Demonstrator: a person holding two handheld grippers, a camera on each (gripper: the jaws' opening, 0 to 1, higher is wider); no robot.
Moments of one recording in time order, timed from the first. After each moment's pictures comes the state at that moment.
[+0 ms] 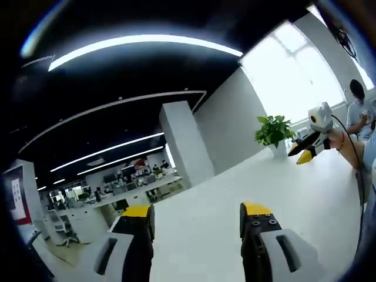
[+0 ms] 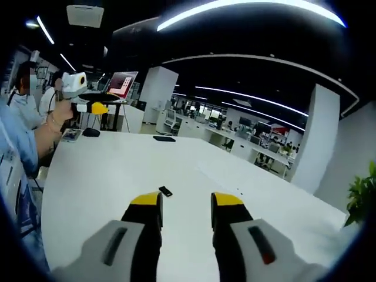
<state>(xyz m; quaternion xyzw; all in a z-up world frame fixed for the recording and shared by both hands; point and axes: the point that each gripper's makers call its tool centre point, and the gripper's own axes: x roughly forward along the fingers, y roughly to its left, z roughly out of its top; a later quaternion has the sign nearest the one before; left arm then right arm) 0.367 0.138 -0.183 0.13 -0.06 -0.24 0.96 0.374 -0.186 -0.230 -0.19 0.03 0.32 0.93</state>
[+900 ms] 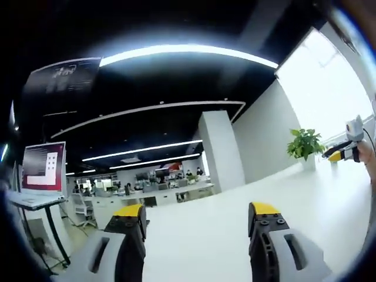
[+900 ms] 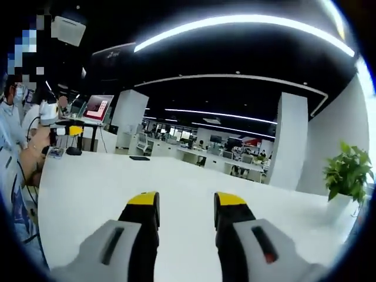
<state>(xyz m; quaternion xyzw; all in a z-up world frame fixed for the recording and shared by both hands) 0.326 0.197 -0.219 0.05 -0.10 -0.11 0.99 0.325 -0.253 -0.237 -0.13 -0.05 0.22 0.97</state>
